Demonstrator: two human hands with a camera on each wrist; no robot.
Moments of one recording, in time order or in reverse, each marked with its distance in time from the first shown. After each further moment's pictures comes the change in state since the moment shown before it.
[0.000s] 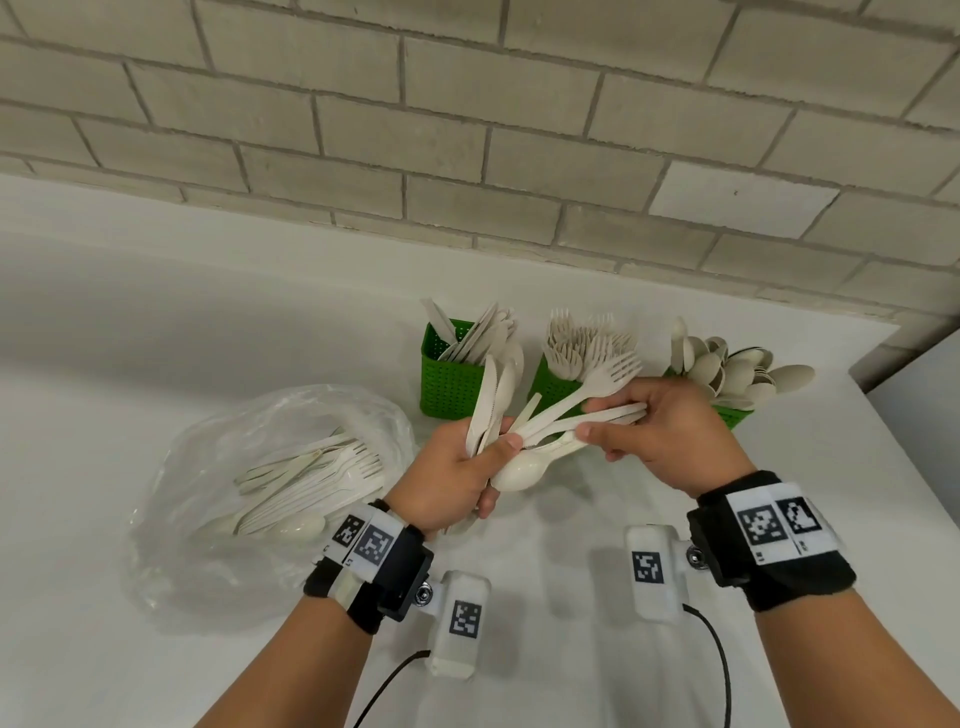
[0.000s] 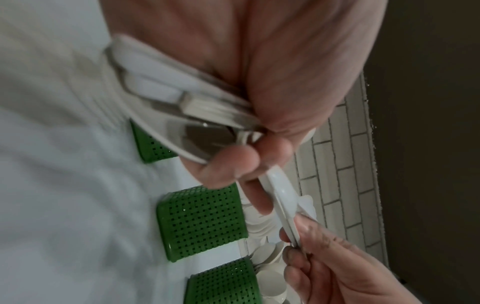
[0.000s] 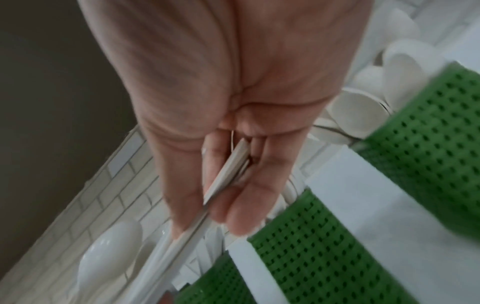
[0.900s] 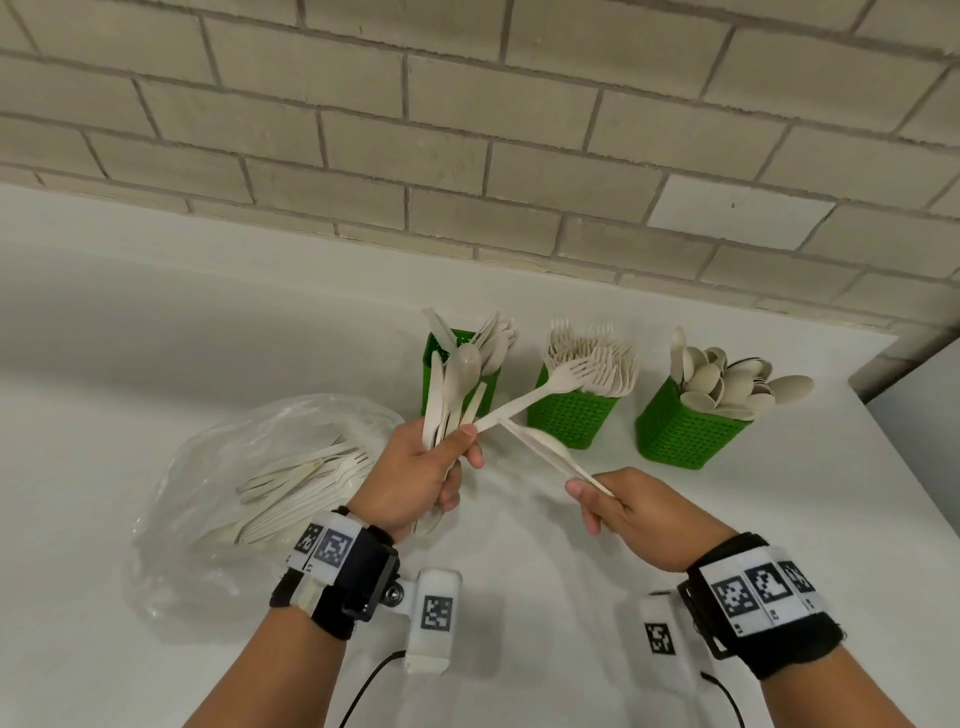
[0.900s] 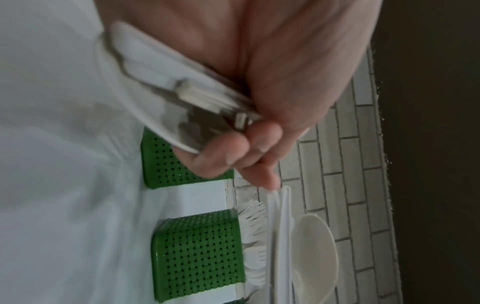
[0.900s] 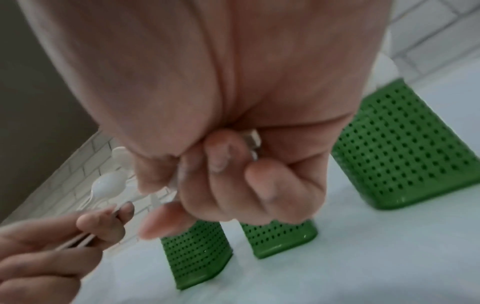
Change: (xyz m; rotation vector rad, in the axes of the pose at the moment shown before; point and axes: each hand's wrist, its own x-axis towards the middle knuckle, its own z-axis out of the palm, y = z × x) left_hand -0.003 0.001 -0.026 -0.099 0.212 -0.022; right_hand -0.025 0.036 0.013 -0.470 -0.407 0.009
